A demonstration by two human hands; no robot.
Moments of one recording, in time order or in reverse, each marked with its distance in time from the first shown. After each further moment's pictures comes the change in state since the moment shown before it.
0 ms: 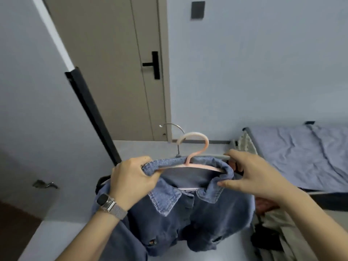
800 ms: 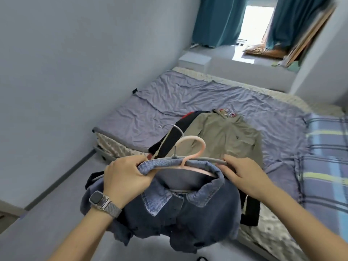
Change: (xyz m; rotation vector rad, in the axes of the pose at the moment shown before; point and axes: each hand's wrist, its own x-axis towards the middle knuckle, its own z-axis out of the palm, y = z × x) left_hand 0.014 0.293 0.196 -0.426 -0.503 0.879; right_hand -0.325 0.081 -0.031 -0.147 0.421 1.108
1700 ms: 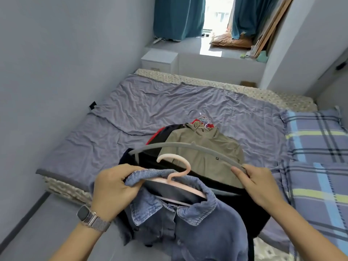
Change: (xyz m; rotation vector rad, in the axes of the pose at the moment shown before) left_hand 0.259 0.037 0.158 -0.396 -0.094 0.184; right_hand 0.150 0.222 -0.029 0.035 0.360 0.387
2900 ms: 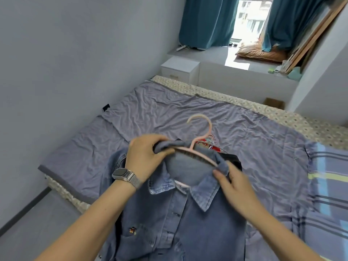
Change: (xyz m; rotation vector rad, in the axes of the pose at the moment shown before) left_hand 0.185 0.039 0.148 0.149 0.020 -0.135; right_hand 0.156 0.045 -0.007 0.484 -0.196 -0.113
